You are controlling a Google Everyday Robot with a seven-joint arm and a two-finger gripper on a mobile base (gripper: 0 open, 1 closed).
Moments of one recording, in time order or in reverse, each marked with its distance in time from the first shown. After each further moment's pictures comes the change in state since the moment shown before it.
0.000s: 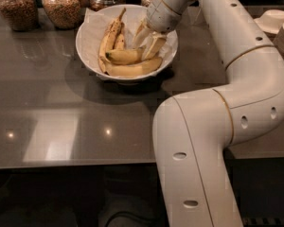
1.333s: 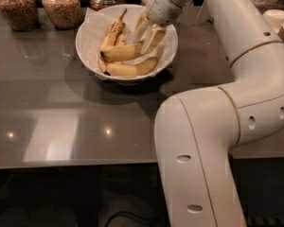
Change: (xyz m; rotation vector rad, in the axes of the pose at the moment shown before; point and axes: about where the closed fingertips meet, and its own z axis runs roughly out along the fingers) arm -0.012 -0.012 -0.020 0.069 0.013 -0.021
